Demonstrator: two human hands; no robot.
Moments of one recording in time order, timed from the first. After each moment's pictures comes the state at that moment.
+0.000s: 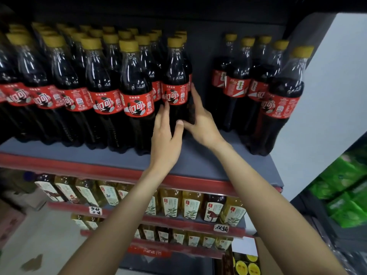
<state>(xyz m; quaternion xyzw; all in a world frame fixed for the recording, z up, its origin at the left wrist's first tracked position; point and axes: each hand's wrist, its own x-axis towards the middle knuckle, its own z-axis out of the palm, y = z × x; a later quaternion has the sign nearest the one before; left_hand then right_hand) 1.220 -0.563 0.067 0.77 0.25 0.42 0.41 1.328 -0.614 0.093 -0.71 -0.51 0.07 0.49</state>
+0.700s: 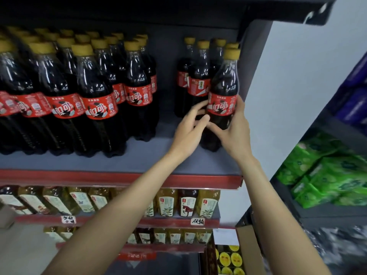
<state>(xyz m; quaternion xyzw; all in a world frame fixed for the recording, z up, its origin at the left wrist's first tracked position) 1.295 -0.636 0.088 0.76 0.09 0.30 0.56 1.383 -0.737 0.089 -0.77 -0.34 -0.11 0.52</state>
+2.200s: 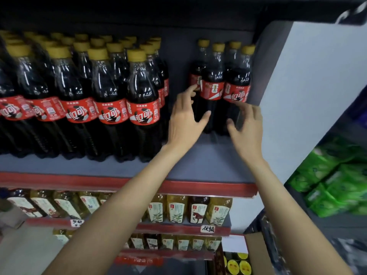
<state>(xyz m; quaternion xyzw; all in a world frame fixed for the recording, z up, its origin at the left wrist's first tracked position) 1.301 -0.592 0.097 0.83 0.14 0.46 0.28 1.394 -0.719 0.081 -0.79 -0.33 -0.20 0.48</state>
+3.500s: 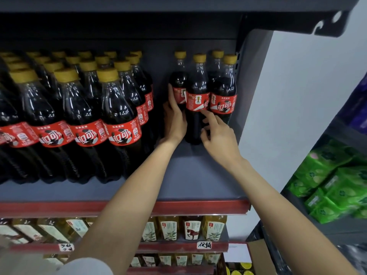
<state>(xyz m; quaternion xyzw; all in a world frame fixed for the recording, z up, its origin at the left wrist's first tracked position) 1.383 -0.549 0.084 0.83 0.21 0.41 0.31 1.408 -0.691 0.083 -0.81 -0.43 -0.18 0.36</state>
